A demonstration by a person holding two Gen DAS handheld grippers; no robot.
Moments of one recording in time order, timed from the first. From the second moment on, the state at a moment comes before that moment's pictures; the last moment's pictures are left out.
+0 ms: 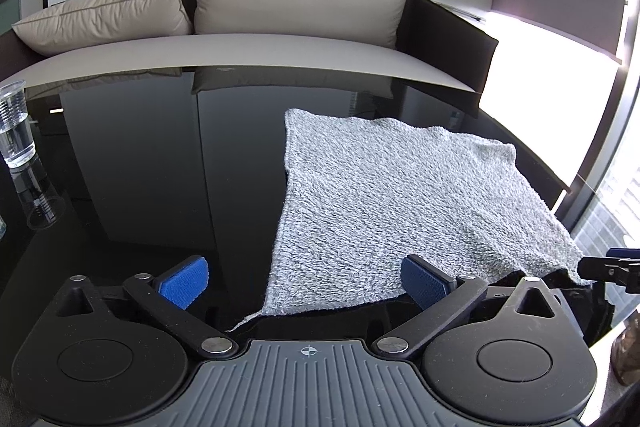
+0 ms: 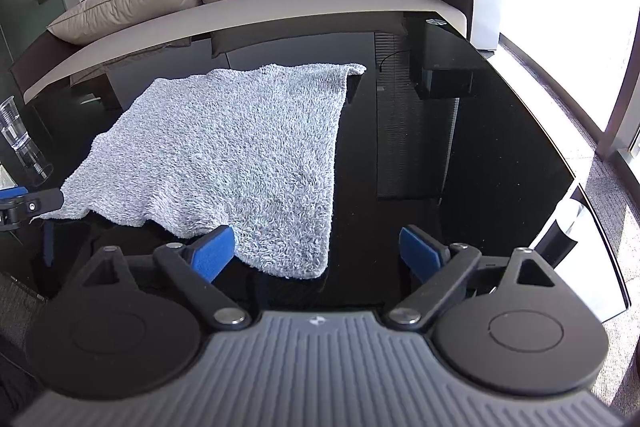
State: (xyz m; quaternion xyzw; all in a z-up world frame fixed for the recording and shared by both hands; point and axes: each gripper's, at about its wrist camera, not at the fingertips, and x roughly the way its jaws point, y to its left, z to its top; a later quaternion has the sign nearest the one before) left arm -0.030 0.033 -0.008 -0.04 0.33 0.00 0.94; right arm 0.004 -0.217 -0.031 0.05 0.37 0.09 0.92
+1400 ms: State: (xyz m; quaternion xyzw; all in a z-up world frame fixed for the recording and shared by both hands) left arm -0.030 0.021 -0.015 0.00 0.36 0.00 0.93; right arm 0.001 -0.200 -0.033 0.00 0.36 0.08 0.93
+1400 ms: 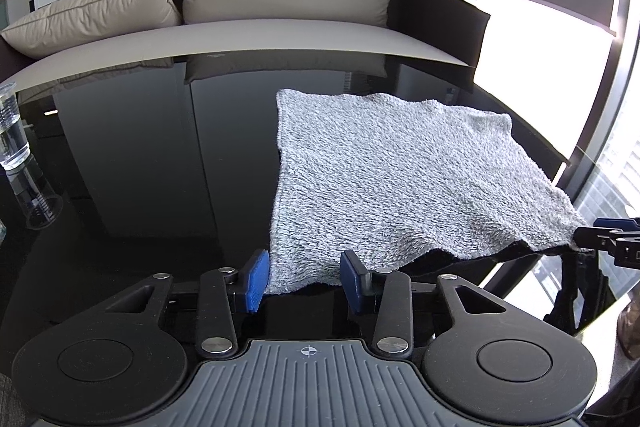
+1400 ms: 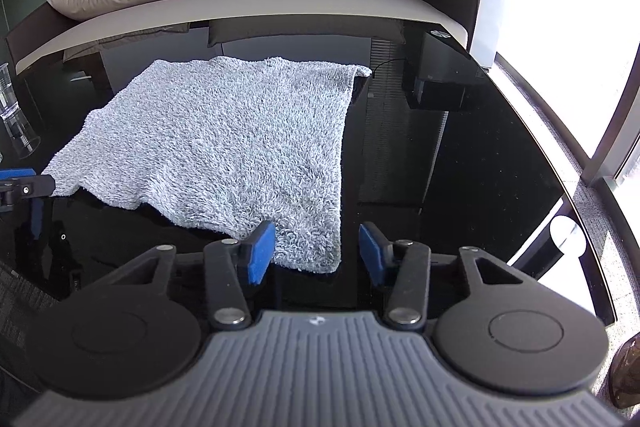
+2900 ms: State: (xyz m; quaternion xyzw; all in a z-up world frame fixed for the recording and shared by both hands) left arm -0.053 0.026 0.015 -0.03 0.31 -0.02 0.95; right arm -0.005 -0.222 0.006 0.06 0.31 0.10 0.94
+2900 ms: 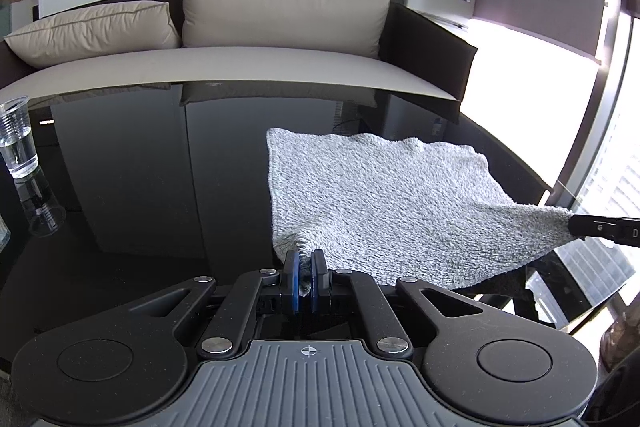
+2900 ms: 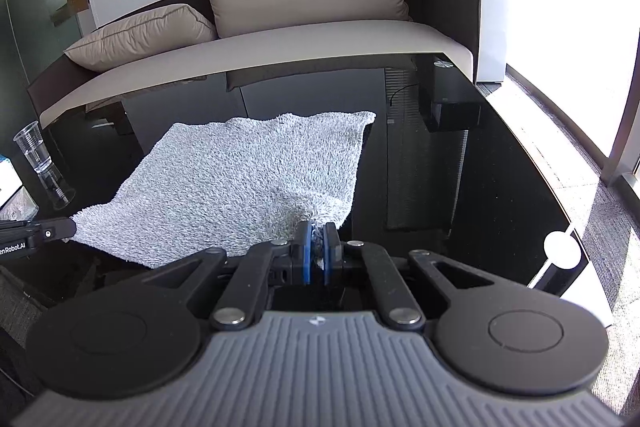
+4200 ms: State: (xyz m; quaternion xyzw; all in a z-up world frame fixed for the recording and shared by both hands) left arm 0.037 0.021 0.024 -0.02 0.27 0.02 0.96; right arm 0.081 -0.222 -0.002 0.09 0.29 0.08 0.95
